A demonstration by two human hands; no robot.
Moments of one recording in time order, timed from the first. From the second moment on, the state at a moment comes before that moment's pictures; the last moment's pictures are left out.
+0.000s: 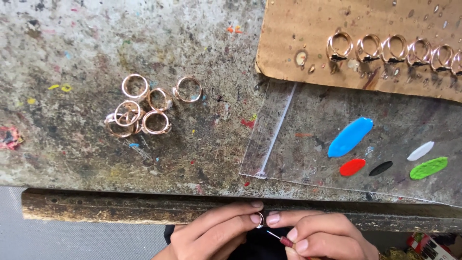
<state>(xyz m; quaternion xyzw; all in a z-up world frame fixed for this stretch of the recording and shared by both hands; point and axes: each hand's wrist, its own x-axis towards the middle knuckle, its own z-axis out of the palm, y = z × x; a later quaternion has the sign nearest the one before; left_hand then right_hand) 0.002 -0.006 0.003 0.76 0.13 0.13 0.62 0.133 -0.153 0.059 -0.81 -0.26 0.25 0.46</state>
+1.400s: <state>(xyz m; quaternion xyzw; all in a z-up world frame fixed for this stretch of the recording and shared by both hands) 0.002 -0.017 0.004 0.77 0.19 0.18 0.58 0.116 -0.161 0.049 -0.83 -0.32 0.21 0.40</state>
